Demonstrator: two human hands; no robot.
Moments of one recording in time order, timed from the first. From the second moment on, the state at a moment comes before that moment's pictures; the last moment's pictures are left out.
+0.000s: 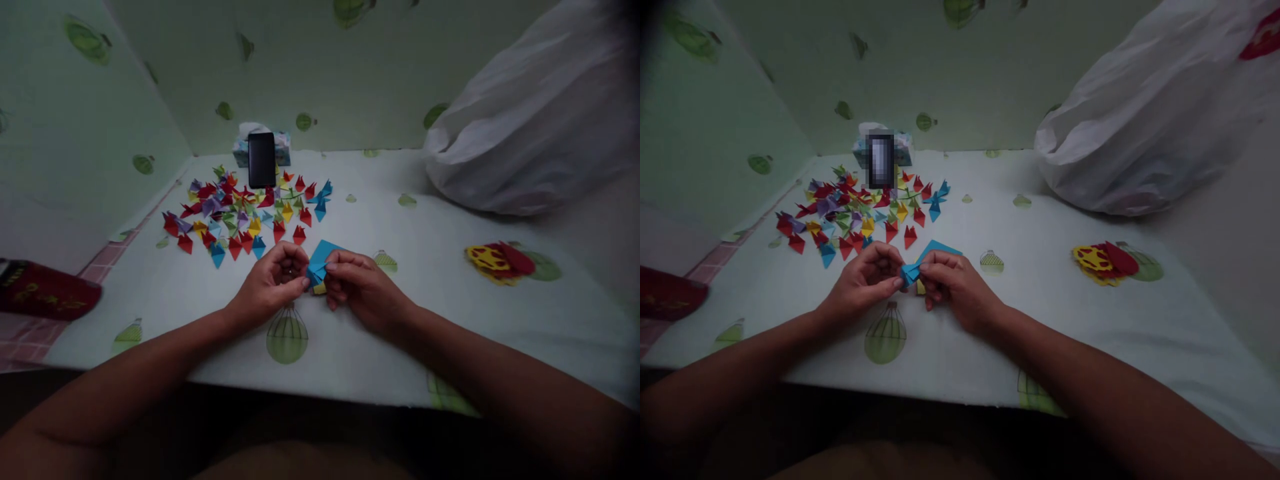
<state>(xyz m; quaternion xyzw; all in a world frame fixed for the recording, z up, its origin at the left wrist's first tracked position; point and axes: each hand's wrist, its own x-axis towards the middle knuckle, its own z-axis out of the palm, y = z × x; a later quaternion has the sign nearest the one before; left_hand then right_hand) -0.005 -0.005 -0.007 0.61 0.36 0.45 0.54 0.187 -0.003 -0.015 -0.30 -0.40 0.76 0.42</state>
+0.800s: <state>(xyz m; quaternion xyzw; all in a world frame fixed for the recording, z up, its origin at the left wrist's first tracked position) -0.004 -0.004 -0.007 0.58 0.42 0.40 0.57 0.188 -0.004 -0.013 -0.38 -0.53 0.63 0.42</state>
